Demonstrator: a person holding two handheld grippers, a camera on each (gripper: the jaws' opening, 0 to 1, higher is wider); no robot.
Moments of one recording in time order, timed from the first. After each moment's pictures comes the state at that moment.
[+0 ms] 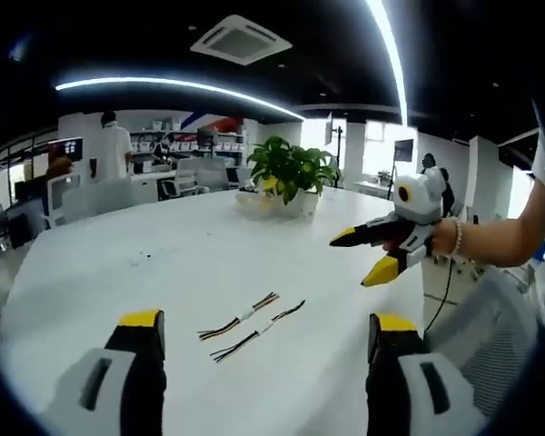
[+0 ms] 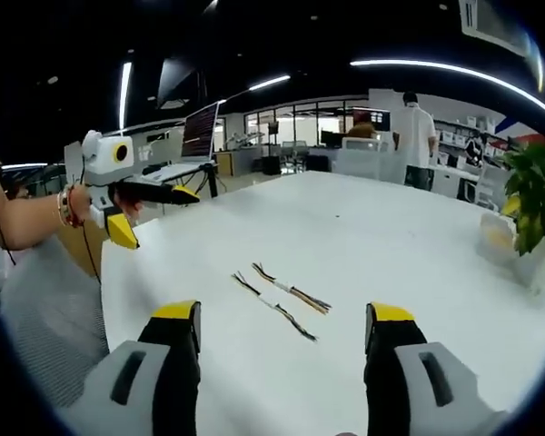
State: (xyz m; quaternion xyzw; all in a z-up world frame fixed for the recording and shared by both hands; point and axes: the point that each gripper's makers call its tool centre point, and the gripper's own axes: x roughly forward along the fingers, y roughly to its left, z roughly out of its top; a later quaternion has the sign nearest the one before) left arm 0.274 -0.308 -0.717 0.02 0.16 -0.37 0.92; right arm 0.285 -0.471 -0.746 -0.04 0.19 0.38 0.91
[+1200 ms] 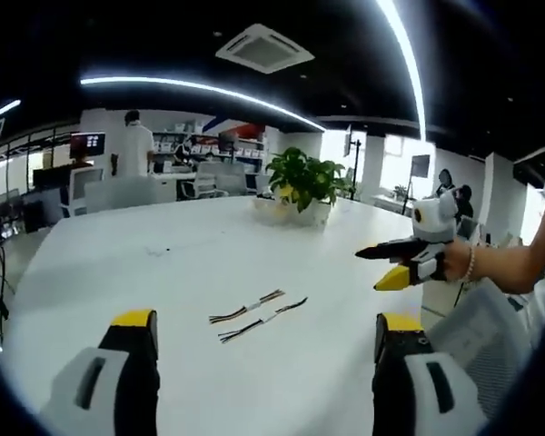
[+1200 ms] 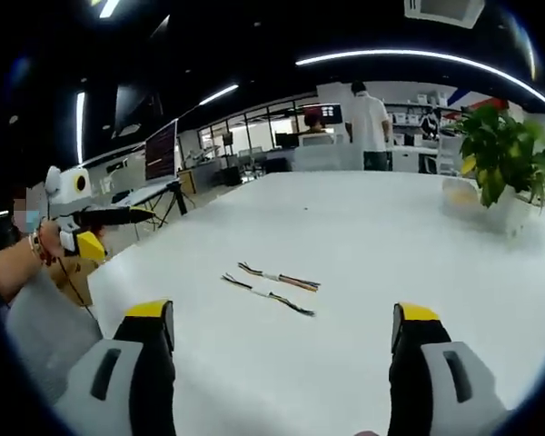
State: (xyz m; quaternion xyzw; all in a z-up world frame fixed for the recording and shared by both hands) left arm 0.234 -0.276 -0.706 0.01 0.16 -0.33 0.93; right arm 0.261 -0.490 -0.747 0.02 0.20 0.29 0.93
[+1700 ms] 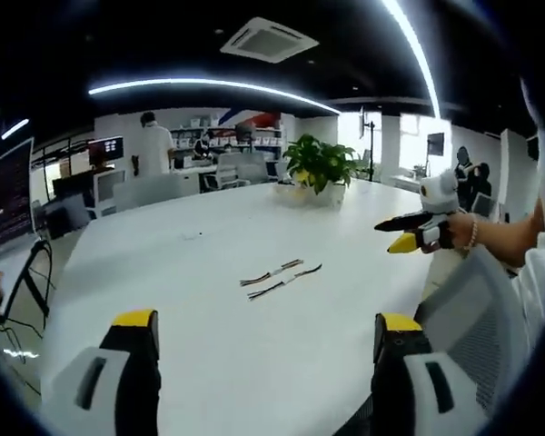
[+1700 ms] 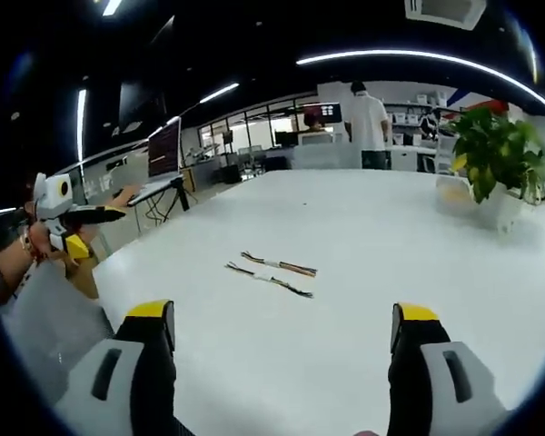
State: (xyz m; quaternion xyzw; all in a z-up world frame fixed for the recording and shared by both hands) left arm 0.170 -0.217 -0.706 0.06 0.18 -0.26 0.95; right arm 0.226 -0.506 -0.746 0.02 0.21 0.30 0.93
